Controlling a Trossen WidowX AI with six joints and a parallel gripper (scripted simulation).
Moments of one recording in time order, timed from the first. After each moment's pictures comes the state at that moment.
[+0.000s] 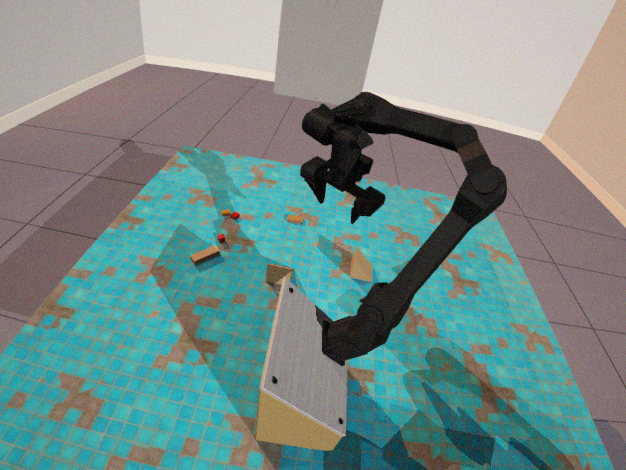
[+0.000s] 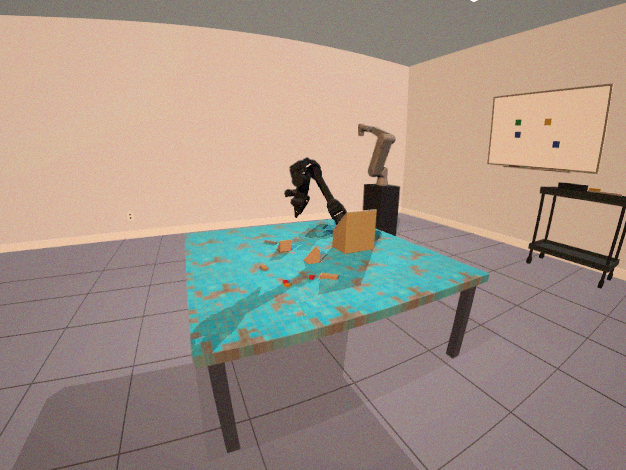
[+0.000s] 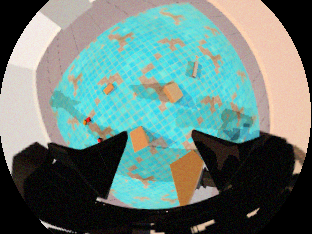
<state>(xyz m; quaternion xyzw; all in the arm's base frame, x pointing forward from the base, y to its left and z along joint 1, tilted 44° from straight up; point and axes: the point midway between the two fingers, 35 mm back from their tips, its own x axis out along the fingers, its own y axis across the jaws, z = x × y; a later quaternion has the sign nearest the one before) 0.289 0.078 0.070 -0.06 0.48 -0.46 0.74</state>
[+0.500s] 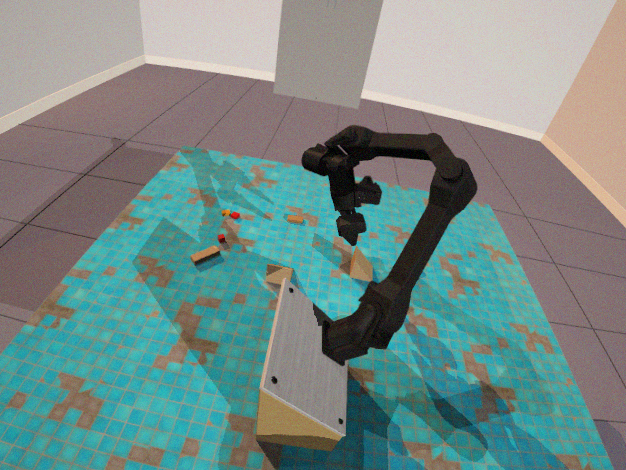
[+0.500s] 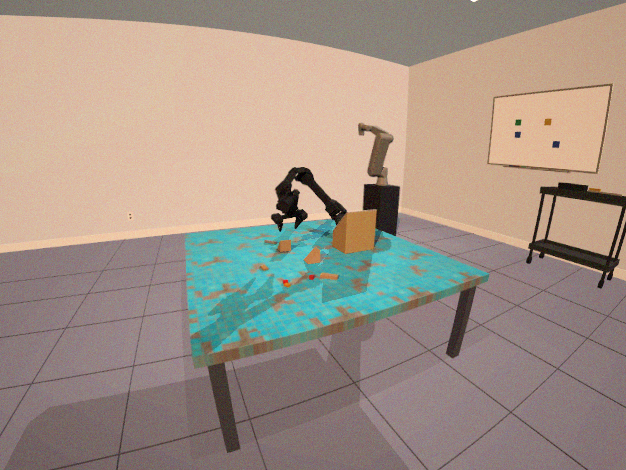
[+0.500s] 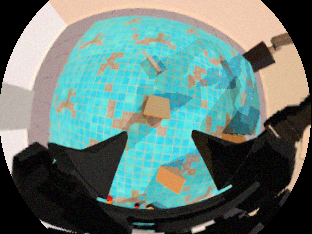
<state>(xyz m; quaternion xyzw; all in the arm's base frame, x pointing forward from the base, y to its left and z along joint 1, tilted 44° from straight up) 0.324 -0.013 0.041 0.12 0.20 -0.69 0.68</state>
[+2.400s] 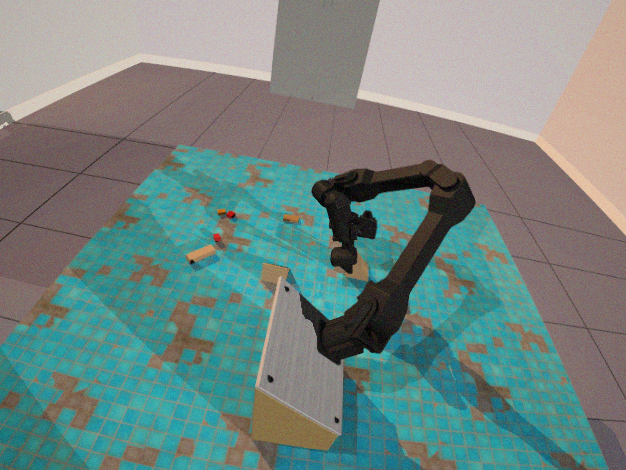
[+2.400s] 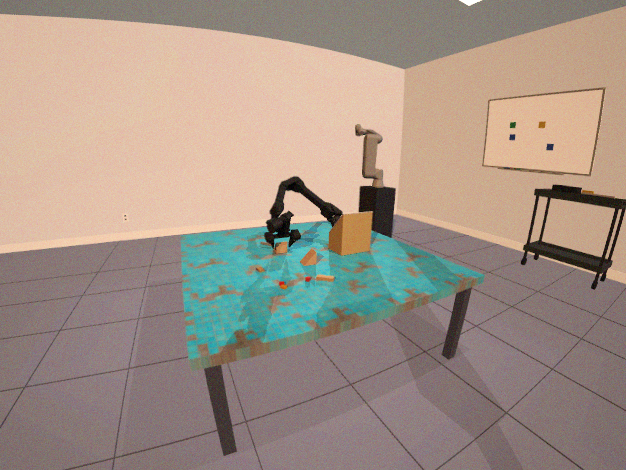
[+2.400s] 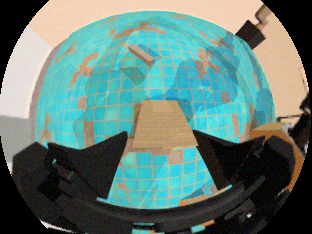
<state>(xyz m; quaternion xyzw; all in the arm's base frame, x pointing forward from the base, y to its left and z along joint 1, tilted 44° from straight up) 0.324 -0.107 -0.006 0.16 0.11 -0.73 0.66</state>
